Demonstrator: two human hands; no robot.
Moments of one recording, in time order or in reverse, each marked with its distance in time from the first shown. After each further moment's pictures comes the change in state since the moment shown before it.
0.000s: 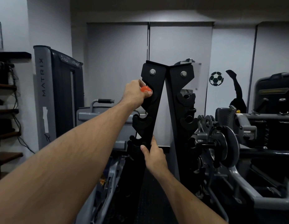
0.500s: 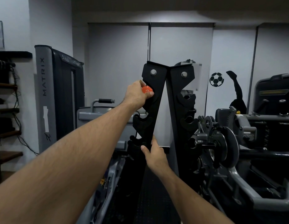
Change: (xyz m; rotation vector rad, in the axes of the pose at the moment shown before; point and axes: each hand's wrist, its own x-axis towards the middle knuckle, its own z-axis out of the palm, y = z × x) left_hand -0.002 0.001 0.004 0.013 -0.023 -0.015; right_hand 0.004 -0.001 -0.005 0.005 -0.044 0.010
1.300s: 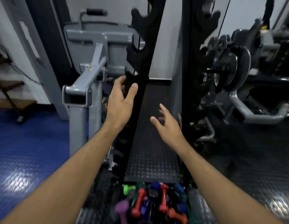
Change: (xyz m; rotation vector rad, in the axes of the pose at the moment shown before) left_hand -0.263 -0.170 0.065 -0.274 0.084 -0.210; right_hand -0.153 0.128 0.019 0.009 -0.131 0.122
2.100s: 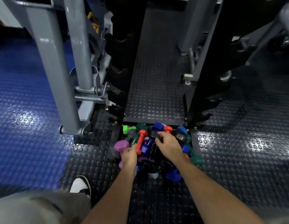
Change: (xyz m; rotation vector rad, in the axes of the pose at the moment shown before) left_hand -0.341 -0.313 0.069 -0.110 0.092 -1.442; right_hand -0.162 0.297 0.162 -0.362 -0.445 0.496
